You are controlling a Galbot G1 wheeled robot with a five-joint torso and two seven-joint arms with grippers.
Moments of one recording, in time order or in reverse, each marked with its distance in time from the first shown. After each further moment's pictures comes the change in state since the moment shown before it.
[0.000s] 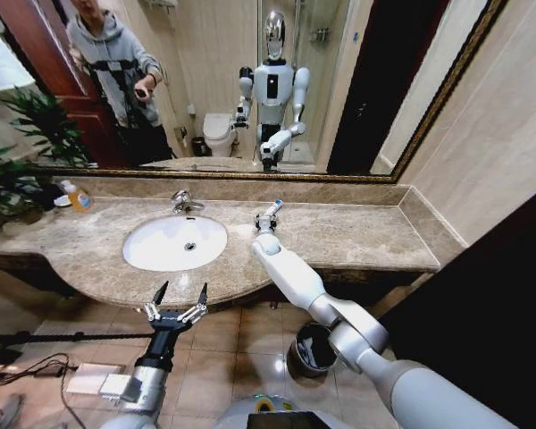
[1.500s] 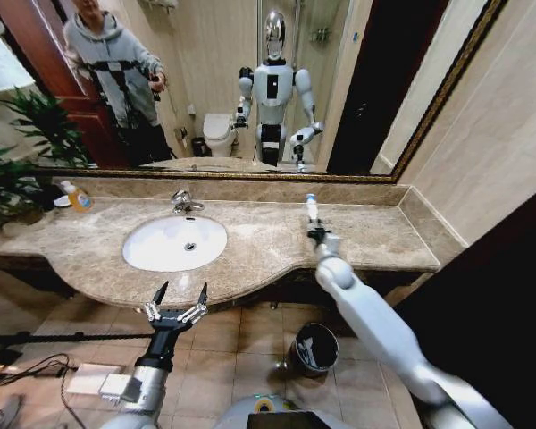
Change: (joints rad) left arm 0.000 0.000 0.000 0.000 0.000 0.000 0.000; right arm -0.677 -0.561 0.408 0.914 0.070 0.114 -0.196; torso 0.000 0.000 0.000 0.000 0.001
